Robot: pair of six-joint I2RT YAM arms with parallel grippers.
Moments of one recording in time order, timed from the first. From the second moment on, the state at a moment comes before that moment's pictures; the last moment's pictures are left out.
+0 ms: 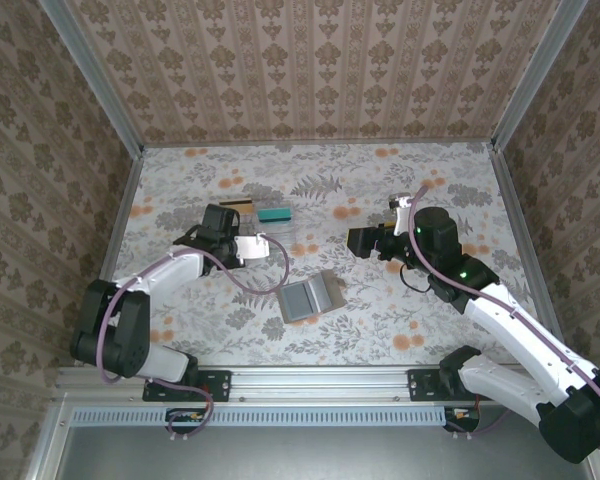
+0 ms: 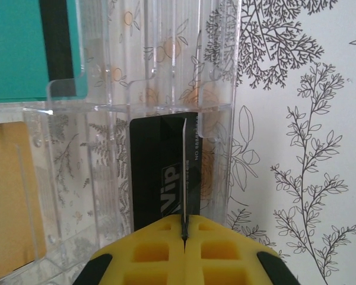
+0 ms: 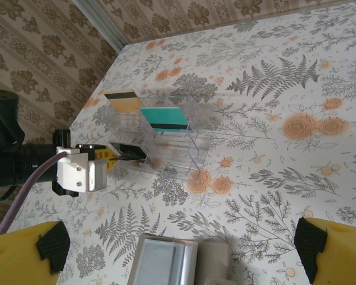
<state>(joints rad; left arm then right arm) -0.39 1.43 0.78 -0.29 0.00 1.21 0.46 0.95 0.78 -0.25 -0.19 0.44</state>
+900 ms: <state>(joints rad) -0.38 1.49 0.81 -0.21 -0.06 1.19 0.46 0.95 0.78 -0.25 -0.20 0.45</state>
